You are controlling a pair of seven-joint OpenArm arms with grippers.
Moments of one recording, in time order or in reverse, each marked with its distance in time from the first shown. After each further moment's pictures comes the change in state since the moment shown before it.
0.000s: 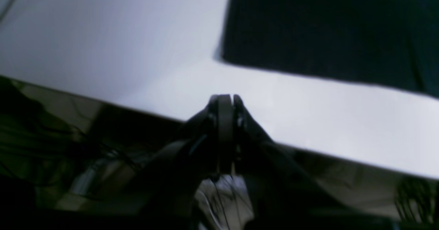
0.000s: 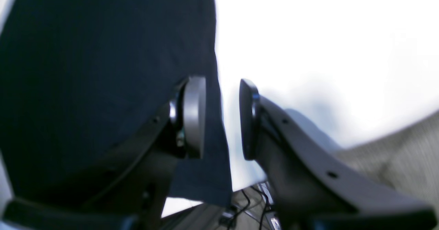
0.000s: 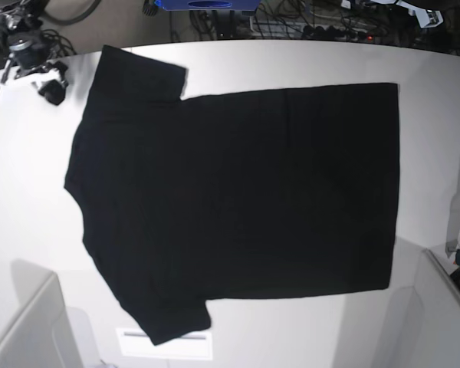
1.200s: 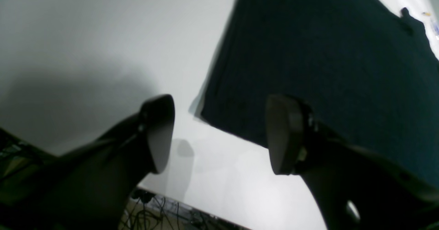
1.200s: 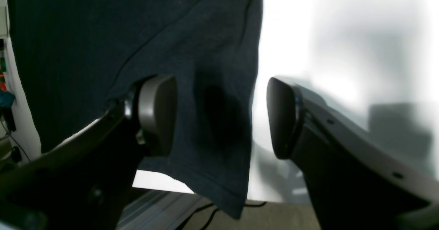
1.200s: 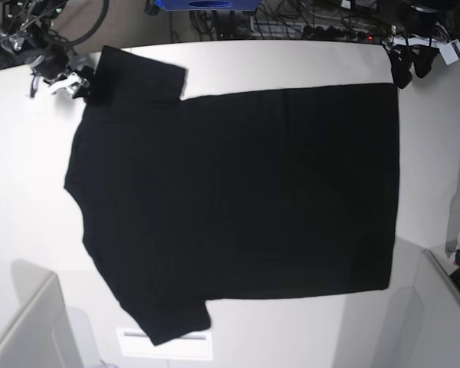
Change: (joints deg) left arm -12.5 -0.1 -8.7 -2.2 -22.3 -9.2 16.9; right arm 7.4 4.2 -6.1 -19.0 2.7 9.8 -9.7
